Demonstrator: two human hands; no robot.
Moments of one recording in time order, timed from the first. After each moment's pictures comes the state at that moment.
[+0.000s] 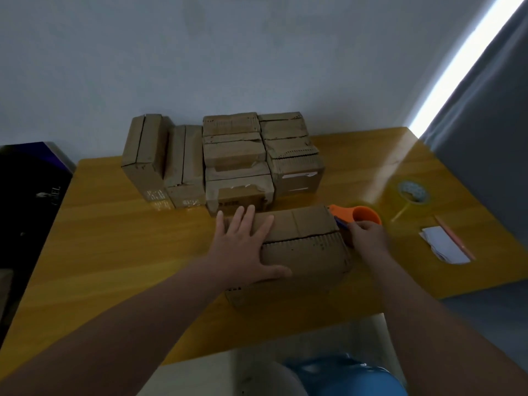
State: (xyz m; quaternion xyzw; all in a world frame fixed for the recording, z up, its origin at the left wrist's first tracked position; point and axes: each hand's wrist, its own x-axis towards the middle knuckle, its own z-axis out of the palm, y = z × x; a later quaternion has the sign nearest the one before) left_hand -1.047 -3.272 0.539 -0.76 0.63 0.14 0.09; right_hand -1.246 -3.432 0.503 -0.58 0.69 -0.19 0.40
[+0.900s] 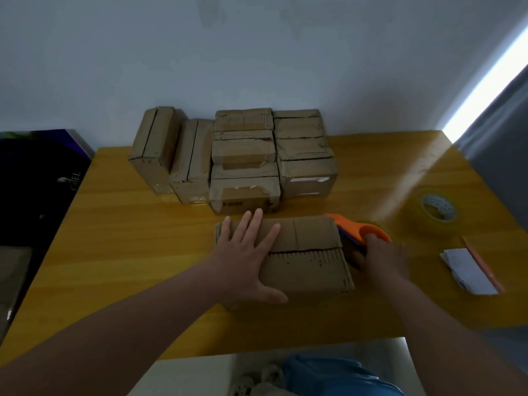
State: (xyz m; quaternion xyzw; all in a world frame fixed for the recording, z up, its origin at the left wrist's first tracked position) left_hand -1.056 -3.284 0.535 -0.74 0.65 0.14 0.14; right_hand -1.270 -3.477 0.466 -0.81 0.57 0.07 0.11
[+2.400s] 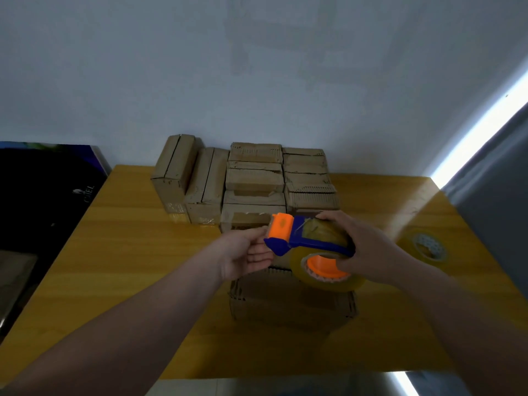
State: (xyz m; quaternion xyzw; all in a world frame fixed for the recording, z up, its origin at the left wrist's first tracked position) left_hand -1.032 -3.292 0.590 -0.60 0.05 0.60 -0.53; right_hand -1.221 -3.434 0.635 -0.93 0.24 0.01 0.29
